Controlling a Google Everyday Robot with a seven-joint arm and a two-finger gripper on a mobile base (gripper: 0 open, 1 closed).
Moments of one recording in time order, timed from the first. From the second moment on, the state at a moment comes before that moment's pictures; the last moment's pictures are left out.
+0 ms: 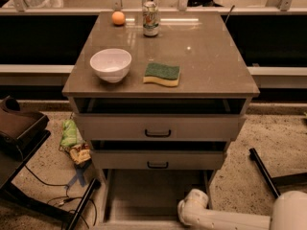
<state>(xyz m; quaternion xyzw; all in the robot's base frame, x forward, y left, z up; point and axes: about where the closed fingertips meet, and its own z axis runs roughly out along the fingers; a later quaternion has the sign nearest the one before) 0.473 -0.148 0.137 -0.72 0.68 -0.05 0.11</state>
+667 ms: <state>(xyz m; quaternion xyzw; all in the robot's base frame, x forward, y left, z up) 0.400 -0.148 0.133 -0.72 0.69 0.00 0.08</state>
